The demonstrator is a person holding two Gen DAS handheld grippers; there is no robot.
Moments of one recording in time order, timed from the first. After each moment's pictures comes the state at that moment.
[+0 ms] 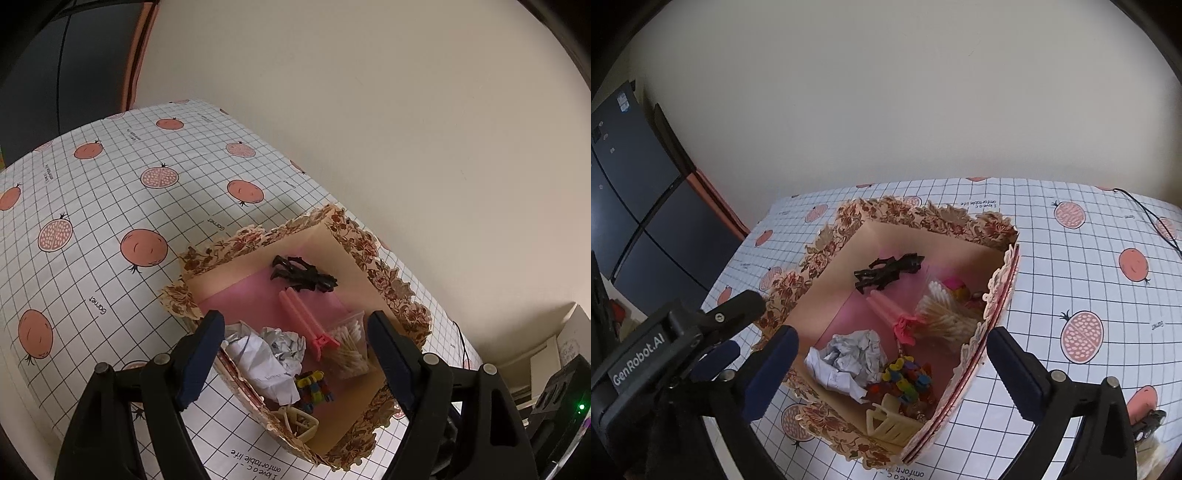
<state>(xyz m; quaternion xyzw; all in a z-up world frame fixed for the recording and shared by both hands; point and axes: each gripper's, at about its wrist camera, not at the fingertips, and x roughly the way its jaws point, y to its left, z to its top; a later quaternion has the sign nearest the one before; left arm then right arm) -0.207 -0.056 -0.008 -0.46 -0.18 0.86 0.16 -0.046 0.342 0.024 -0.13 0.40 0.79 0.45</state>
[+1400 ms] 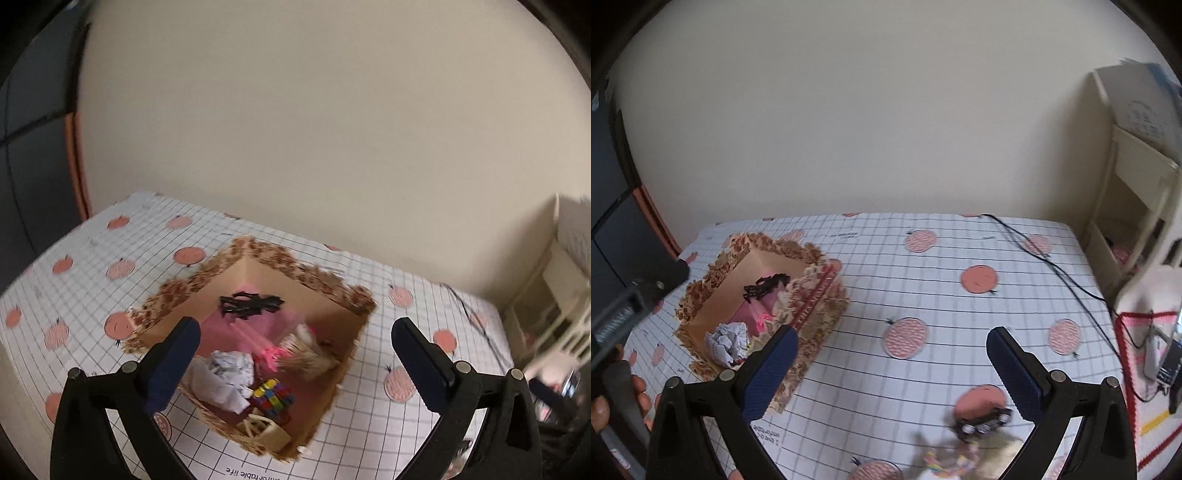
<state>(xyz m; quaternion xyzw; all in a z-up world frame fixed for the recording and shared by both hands) -0.126 0.039 0.040 -0.34 0.01 0.91 0.24 0.129 0.267 0.024 -0.15 0.34 0.73 0.57</state>
